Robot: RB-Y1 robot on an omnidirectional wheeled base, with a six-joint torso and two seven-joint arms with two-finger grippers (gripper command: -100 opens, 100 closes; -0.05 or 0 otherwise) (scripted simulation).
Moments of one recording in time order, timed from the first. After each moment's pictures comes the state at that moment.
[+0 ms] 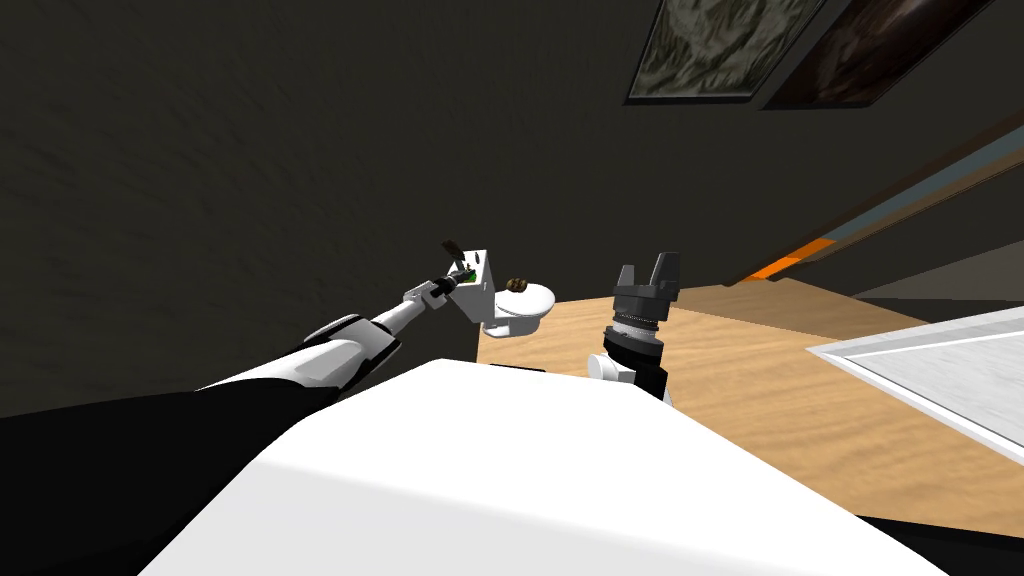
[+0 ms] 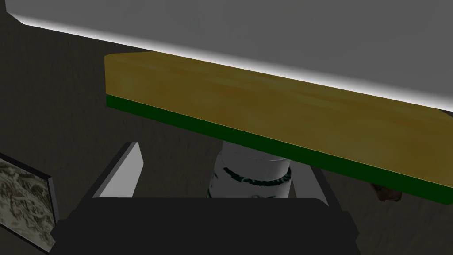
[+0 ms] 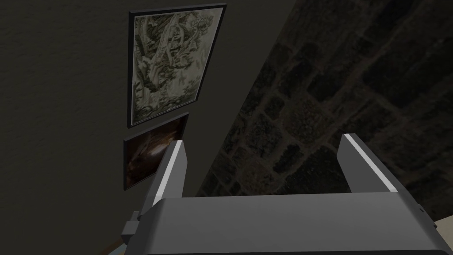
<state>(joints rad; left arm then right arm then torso) -0.50 0.75 -0.46 -0.92 -0.16 -0.23 -0.32 0.48 0.01 0.04 -2.35 0.04 -0.52 0.13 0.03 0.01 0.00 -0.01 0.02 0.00</state>
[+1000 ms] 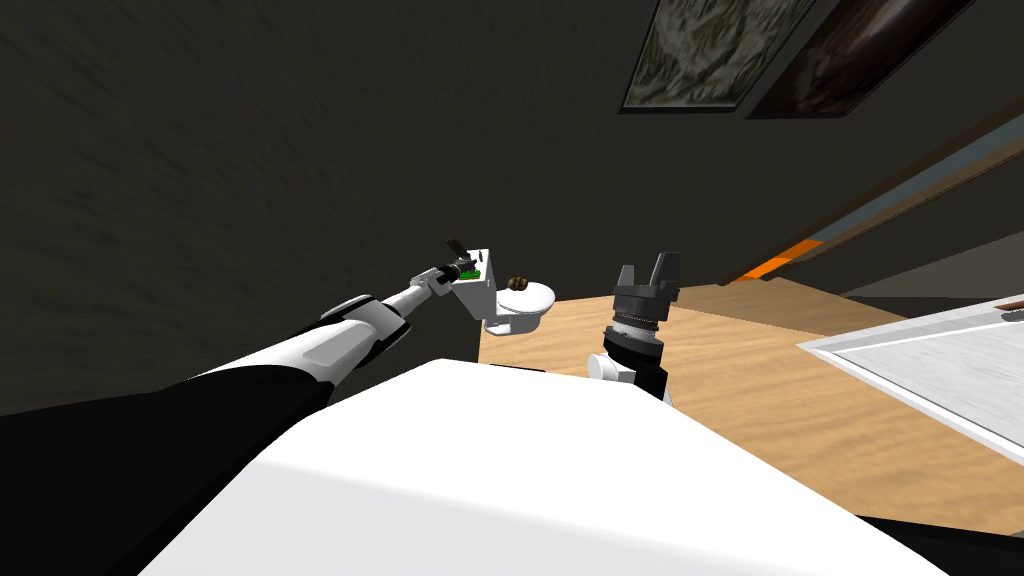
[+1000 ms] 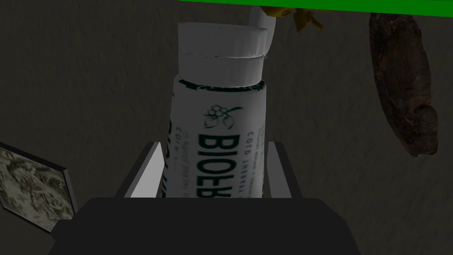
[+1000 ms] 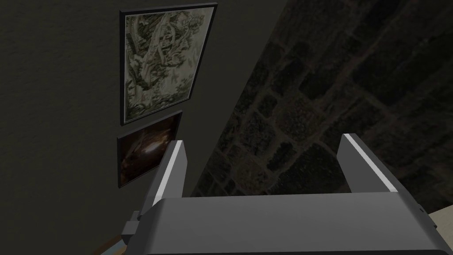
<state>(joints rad) -0.70 0.74 -0.56 -0.79 -0.13 -0.20 -0.35 0.48 0.01 0.04 -2.35 0.04 -0.52 0.13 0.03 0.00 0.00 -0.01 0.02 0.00</state>
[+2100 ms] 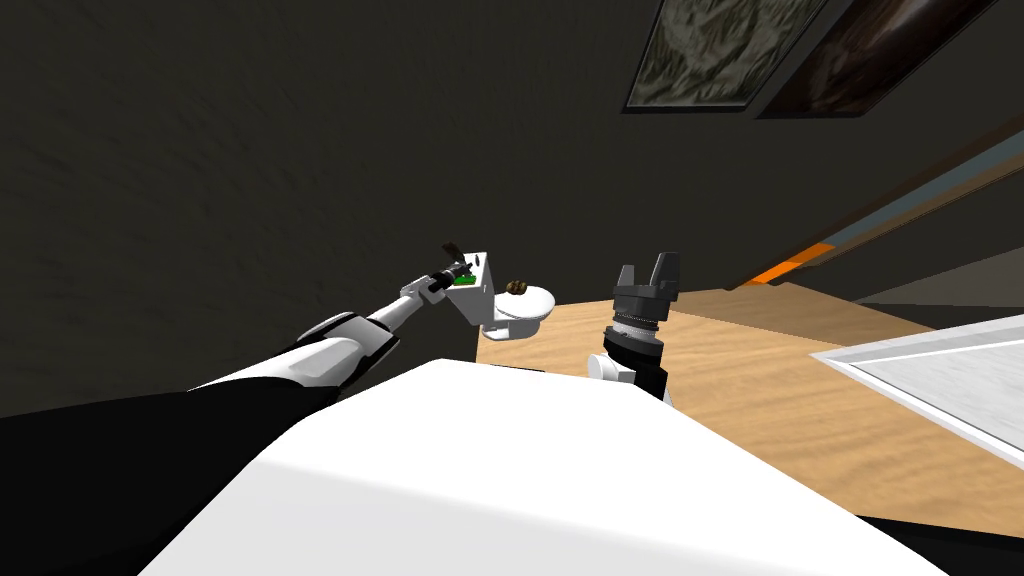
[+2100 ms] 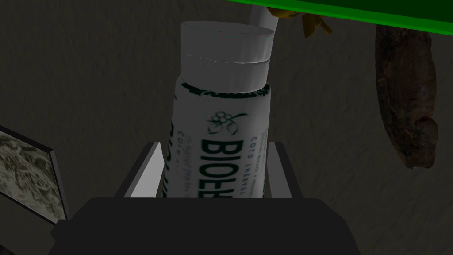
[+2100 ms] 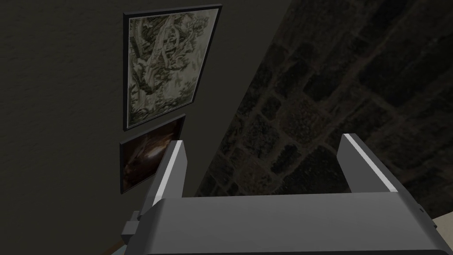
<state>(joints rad) -0.52 0.77 -0.41 -0.96 -0.19 -0.23 -0.30 0.48 0.01 0.04 -2.35 0.04 -0.52 0.13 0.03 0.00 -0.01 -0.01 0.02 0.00</state>
